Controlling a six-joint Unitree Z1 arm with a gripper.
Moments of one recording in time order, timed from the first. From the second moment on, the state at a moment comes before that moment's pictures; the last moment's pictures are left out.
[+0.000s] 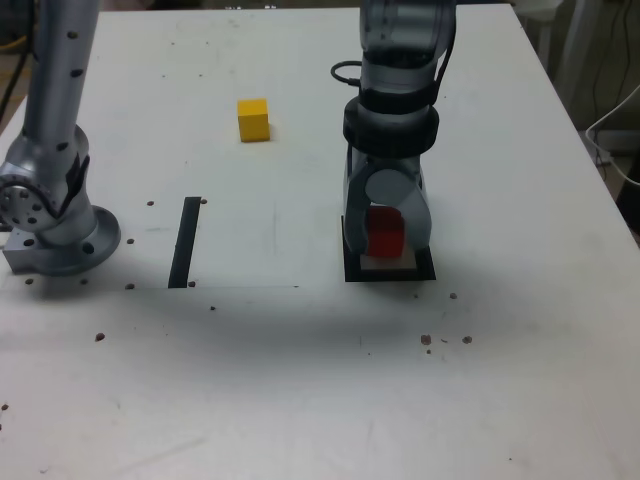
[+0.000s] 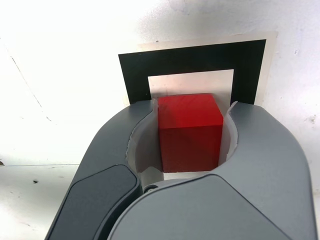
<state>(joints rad) -0.04 2.02 -1.39 1.00 -0.03 0.00</state>
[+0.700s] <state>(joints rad) -0.04 2.00 -1.37 0.97 -0.03 0.00</state>
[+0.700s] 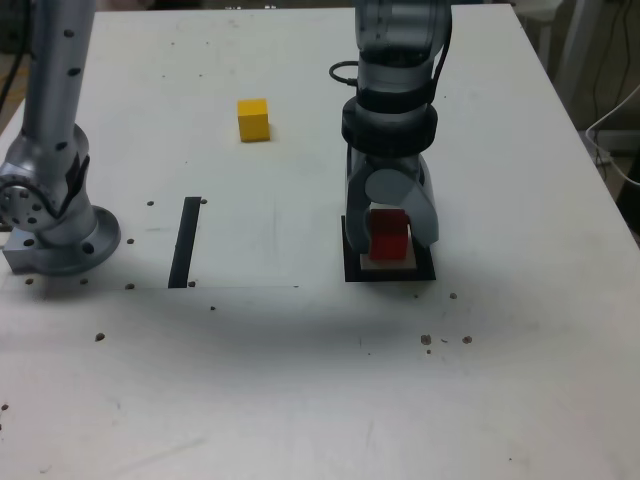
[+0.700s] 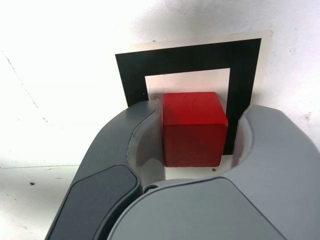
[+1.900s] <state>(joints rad) 0.05 1.85 -1.36 1.12 0.08 0.04</state>
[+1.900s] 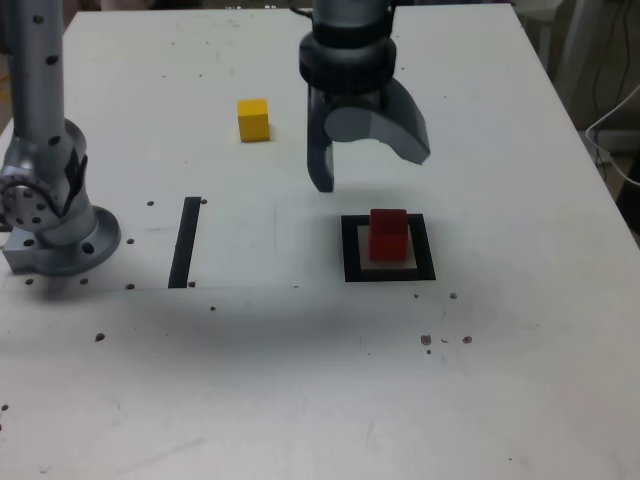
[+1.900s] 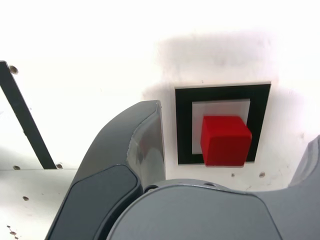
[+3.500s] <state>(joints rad) 0.65 1.94 -1.25 1.10 0.32 0.31</state>
